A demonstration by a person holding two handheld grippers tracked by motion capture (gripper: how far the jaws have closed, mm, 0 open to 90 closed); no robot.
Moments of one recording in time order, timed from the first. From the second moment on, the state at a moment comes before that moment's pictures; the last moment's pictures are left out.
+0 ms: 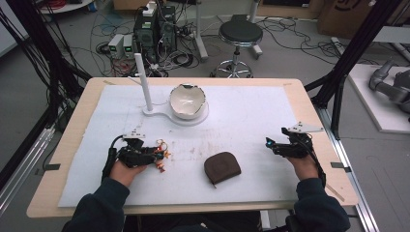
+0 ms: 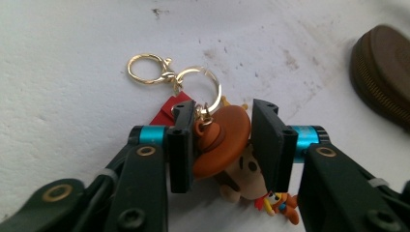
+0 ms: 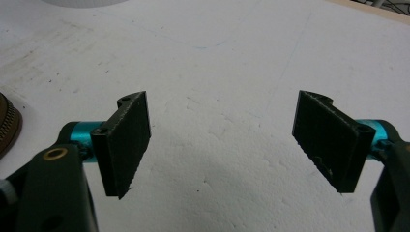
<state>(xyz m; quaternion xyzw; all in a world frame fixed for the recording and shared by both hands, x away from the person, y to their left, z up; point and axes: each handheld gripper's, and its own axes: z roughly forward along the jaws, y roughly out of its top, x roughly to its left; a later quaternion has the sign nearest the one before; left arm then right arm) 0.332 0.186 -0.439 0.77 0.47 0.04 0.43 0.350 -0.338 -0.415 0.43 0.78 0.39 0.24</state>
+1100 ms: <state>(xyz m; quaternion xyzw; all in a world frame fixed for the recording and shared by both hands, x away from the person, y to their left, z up) 0.391 0.252 -0.308 0.66 0.41 0.05 0.63 0.354 -0.336 -0.412 0.43 0.77 0.40 0.24</state>
